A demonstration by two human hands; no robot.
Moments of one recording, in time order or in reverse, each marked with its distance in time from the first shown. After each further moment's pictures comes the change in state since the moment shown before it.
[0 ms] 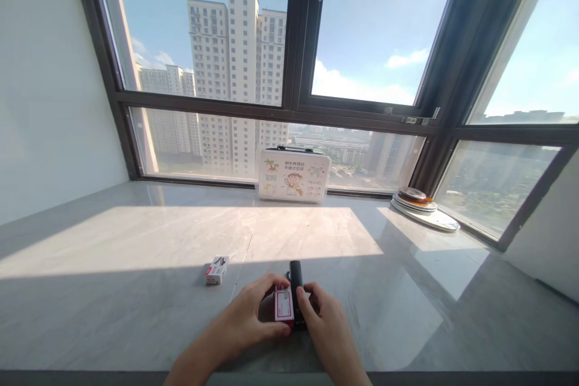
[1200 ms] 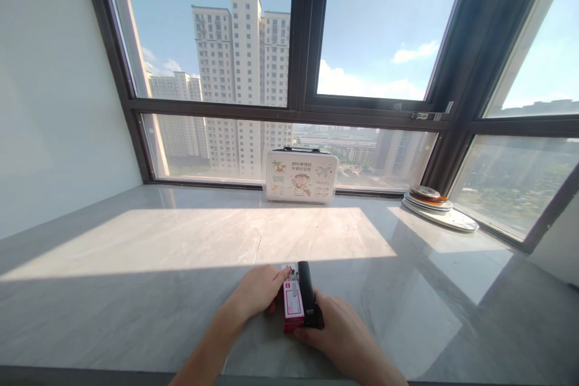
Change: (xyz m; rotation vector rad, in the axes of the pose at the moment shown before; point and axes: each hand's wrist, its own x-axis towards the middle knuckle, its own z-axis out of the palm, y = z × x) left_hand 0.046 -0.028 -0.016 0.463 -0.008 -0.267; right_hand 0.007 -0.020 -0.021 -0.134 -0.318 -0.125
